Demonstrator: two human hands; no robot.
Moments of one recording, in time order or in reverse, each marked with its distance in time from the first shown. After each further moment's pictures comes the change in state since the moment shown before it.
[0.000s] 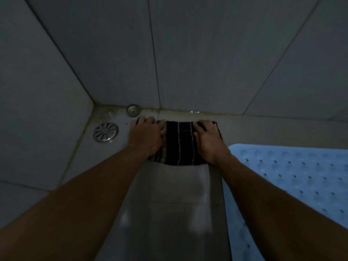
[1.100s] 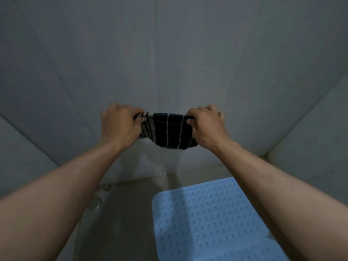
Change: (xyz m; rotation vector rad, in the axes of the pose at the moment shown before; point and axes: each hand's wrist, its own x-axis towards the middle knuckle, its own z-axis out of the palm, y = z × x) left_hand -0.111 0.133 -0.693 -0.438 0.560 0.183; right_hand -0.136 -0.091 -0.749 -0.090 0.387 0.174
